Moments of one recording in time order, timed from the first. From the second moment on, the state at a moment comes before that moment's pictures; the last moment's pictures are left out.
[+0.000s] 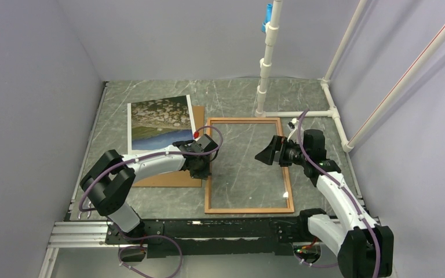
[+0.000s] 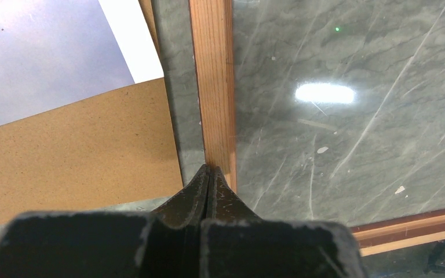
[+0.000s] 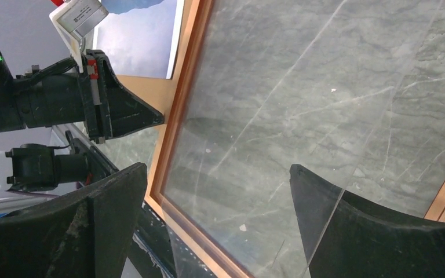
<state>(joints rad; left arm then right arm) -0.83 1.61 0.97 -0.55 -0.09 -0.80 0.11 0.95 0.56 -0.25 -0.66 0.39</state>
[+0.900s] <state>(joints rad) -0.83 1.62 0.98 -0.56 -0.10 -0.80 0.11 0.90 0.51 -0.18 -0.68 0.44</state>
